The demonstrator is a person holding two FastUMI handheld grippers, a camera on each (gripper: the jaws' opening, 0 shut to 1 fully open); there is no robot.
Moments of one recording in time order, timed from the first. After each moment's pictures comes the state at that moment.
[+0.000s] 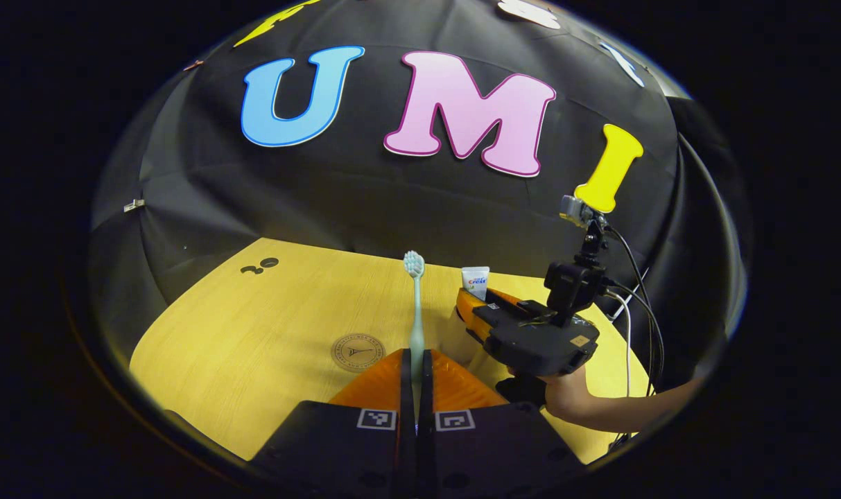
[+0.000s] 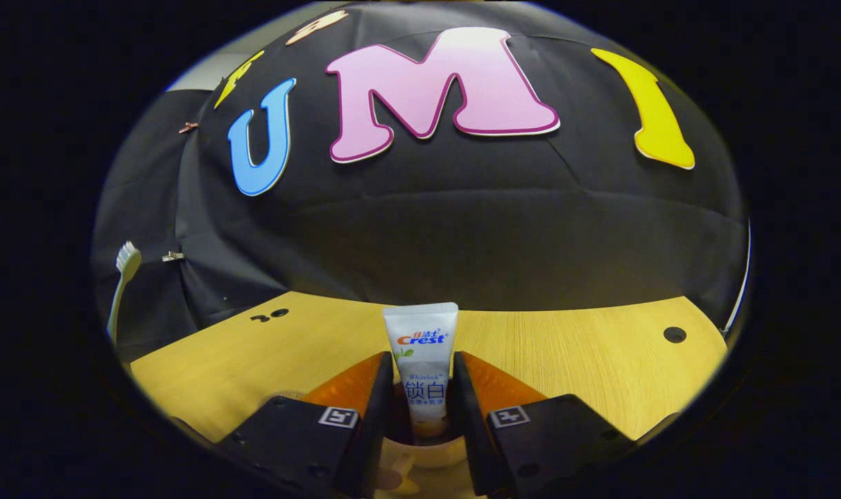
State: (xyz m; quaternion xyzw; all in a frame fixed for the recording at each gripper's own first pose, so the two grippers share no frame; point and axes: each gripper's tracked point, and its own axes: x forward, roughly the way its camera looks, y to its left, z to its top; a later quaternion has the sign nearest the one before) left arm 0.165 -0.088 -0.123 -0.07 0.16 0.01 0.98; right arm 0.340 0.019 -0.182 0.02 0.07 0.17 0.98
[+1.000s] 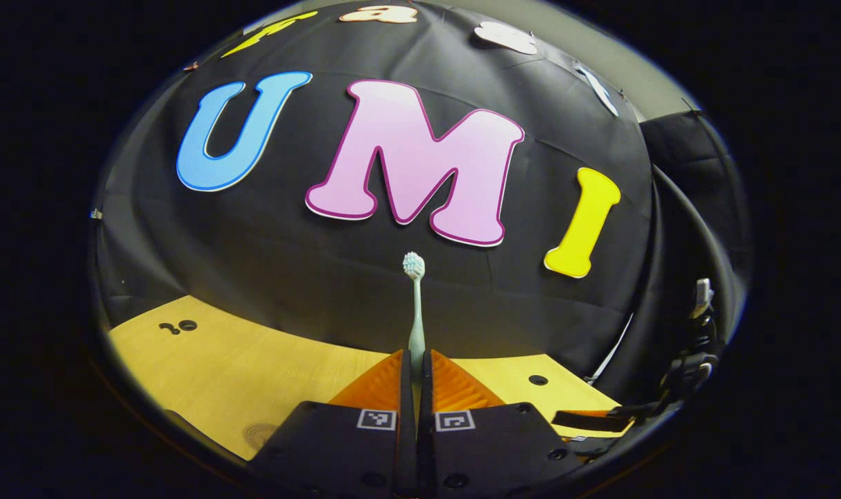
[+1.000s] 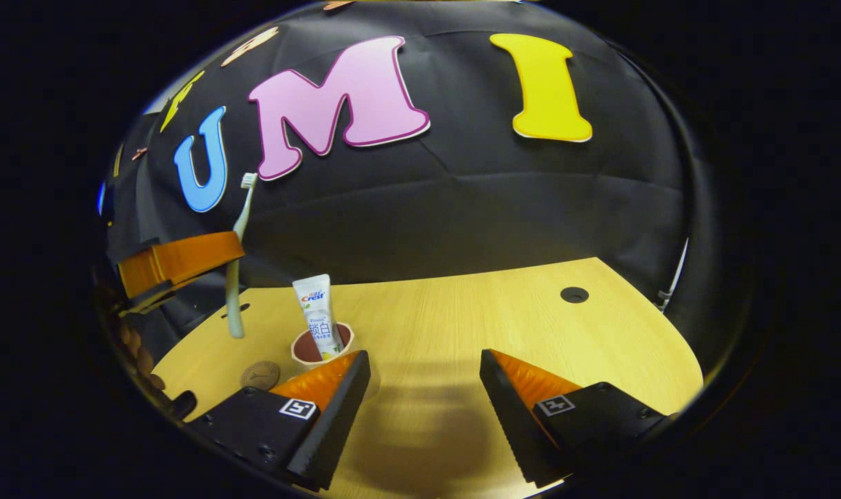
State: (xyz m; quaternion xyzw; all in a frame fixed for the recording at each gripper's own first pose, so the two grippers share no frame) left arm 0.327 -0.158 -0.063 -0.08 -0.02 -0.08 0.99; right arm 0.258 -0.122 -0.177 0.06 0.14 0.05 0.99
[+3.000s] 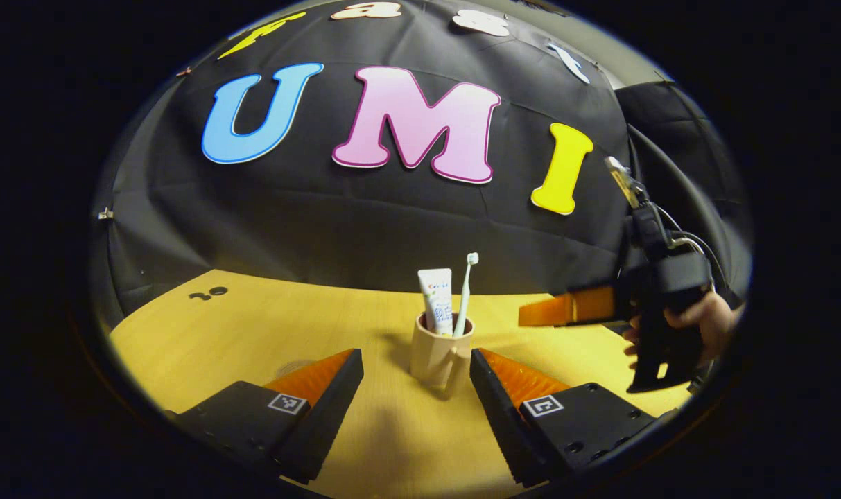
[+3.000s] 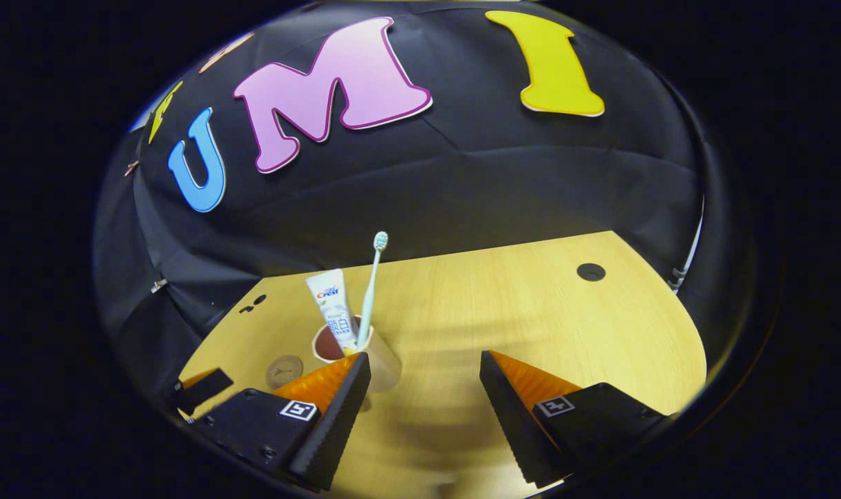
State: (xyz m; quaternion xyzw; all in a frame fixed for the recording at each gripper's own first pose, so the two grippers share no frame) left arm 0.193 -0.117 -0.168 -0.03 0.06 -0.06 1.00; right arm 0.267 -0.087 -0.175 0.09 0.22 0.09 0.97
